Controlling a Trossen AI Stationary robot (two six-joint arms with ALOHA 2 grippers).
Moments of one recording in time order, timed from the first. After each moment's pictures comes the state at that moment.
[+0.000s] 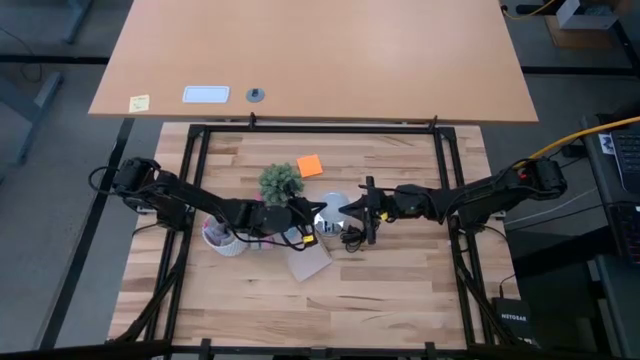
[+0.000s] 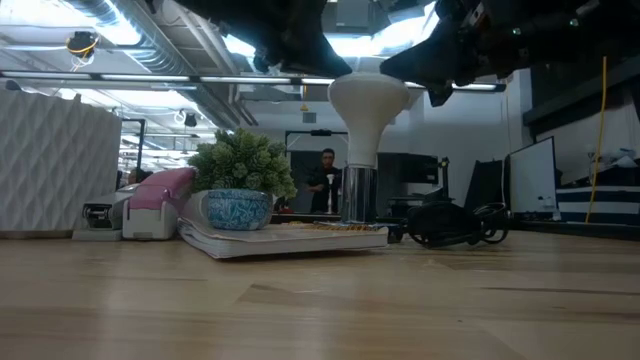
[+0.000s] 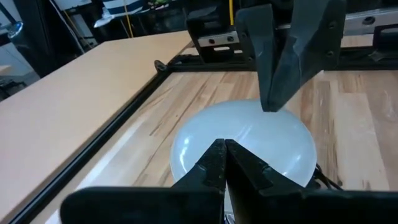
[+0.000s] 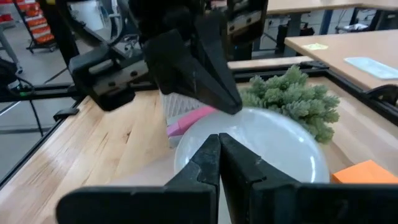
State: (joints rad) left arm -0.22 1.62 0.95 0.28 -0.68 -0.02; right arm 0.08 1.30 0.50 0.64 0.08 0.08
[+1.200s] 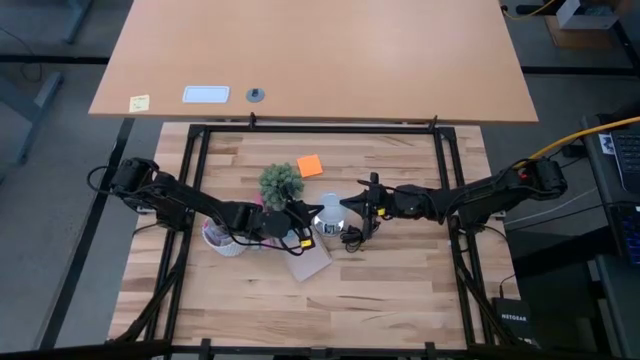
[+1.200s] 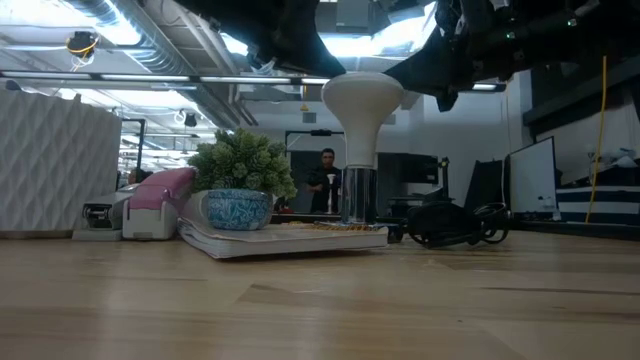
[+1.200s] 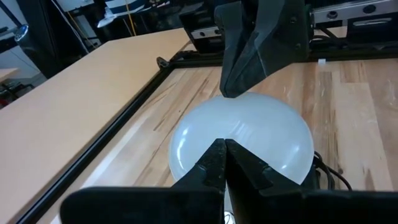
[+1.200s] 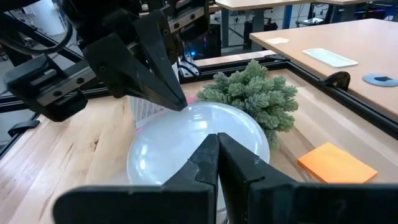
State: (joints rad) left arm -0.25 1.62 0.94 0.23 -0.72 -0.03; right arm 0.08 1.30 0.51 0.62 0.22 0.14
